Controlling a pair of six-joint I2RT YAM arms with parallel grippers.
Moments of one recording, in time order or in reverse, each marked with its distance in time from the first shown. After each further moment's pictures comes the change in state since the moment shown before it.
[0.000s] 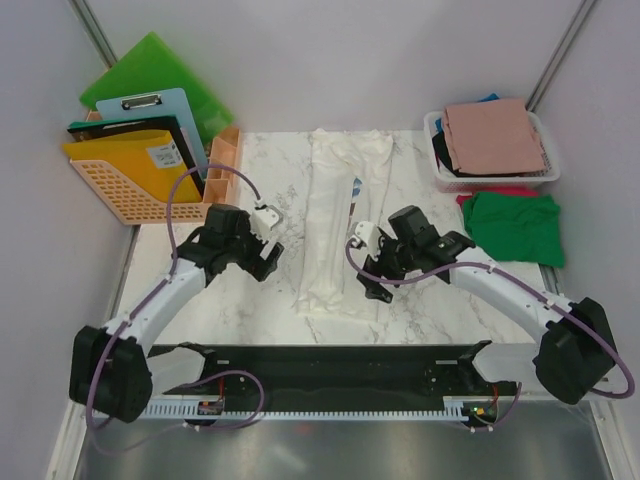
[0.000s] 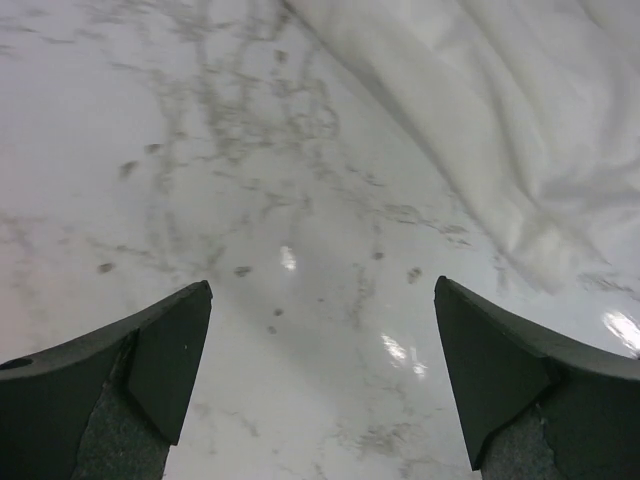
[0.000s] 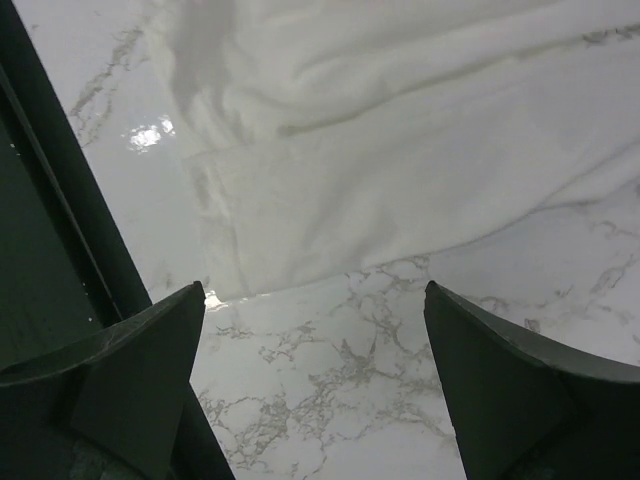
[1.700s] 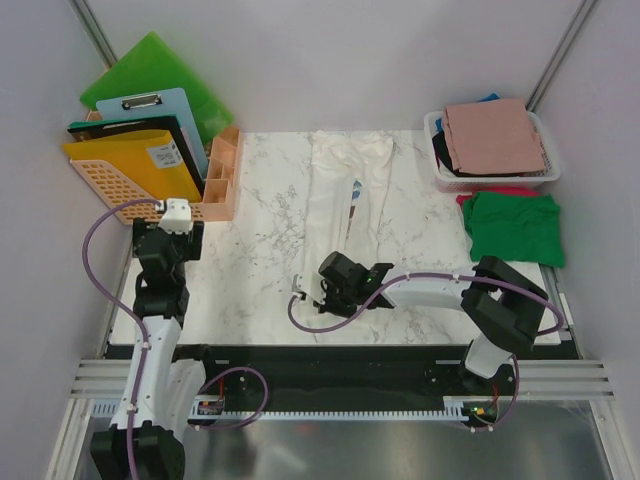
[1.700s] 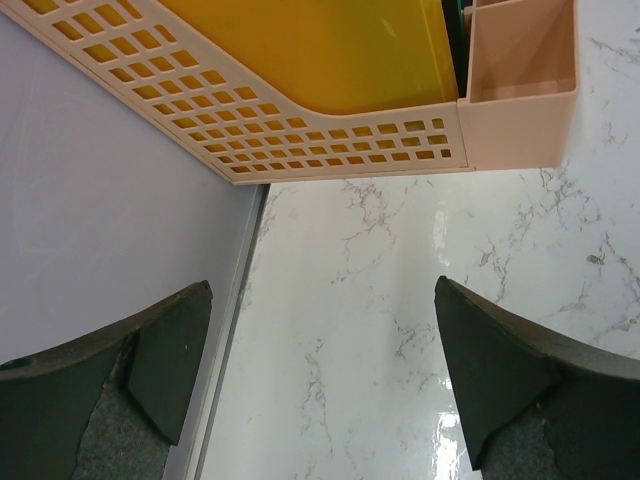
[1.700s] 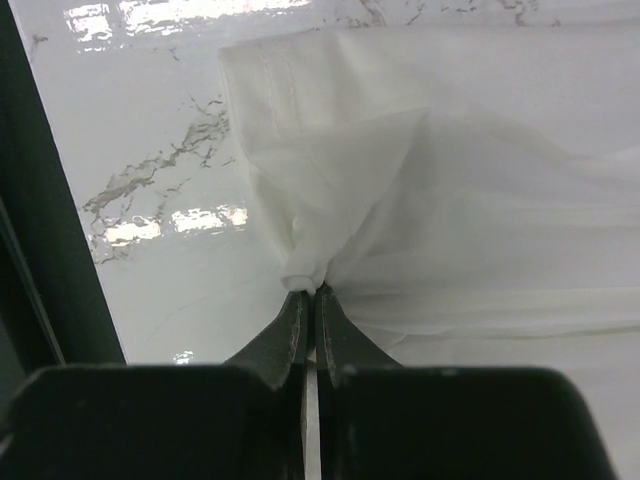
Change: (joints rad) left arm 0.428 -0.523 -0.267 0.385 -0.589 -0.023; right arm 0.470 0.366 -0.011 0.356 0.255 0.051
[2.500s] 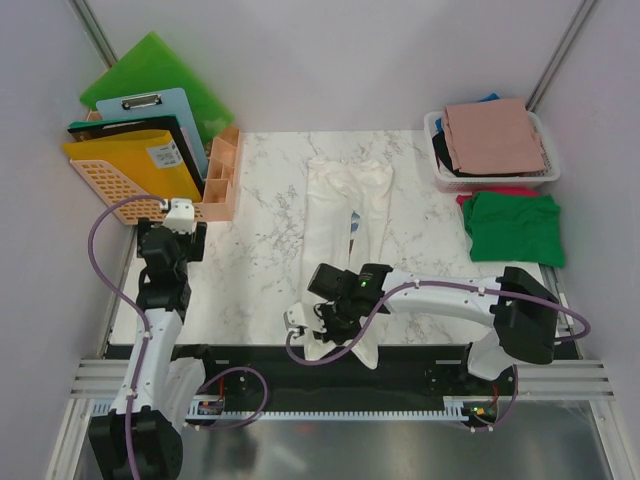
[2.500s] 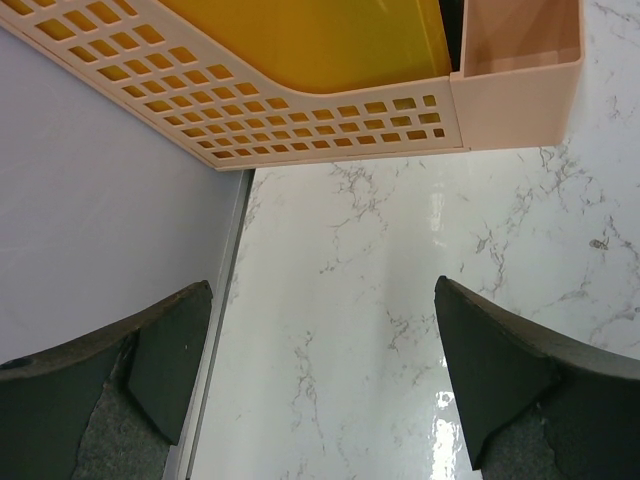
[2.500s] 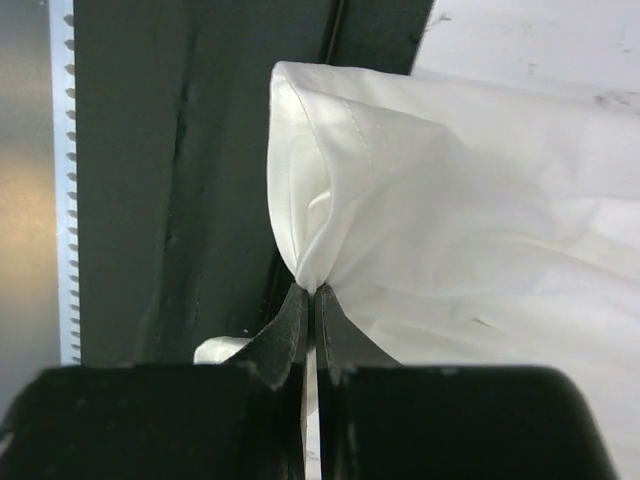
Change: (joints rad) left arm 0.000 0.072 -0.010 0.024 0.005 0.000; right arm 0.148 -0.069 0.187 -0.484 -0.225 -0.150
